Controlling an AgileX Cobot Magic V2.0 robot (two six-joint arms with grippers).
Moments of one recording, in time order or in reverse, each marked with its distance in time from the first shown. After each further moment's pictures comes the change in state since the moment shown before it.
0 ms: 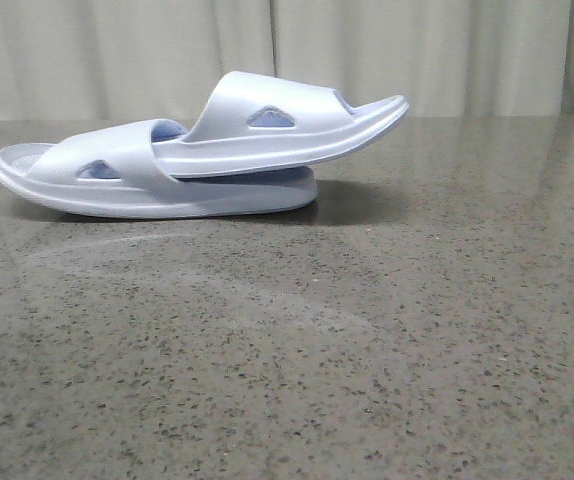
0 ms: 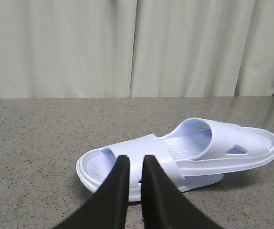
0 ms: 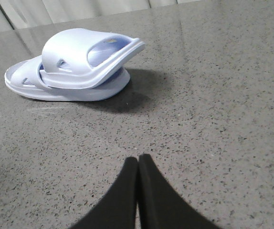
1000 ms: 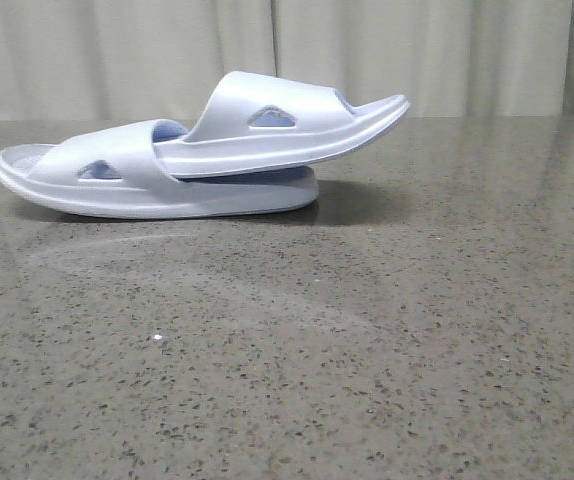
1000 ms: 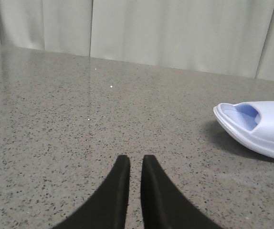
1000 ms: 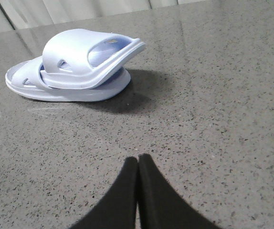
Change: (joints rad) left arm 0.014 -0.381 0.277 1.565 -0.353 -1.559; right arm 0.000 -0.002 0.000 0.002 0.000 -0.002
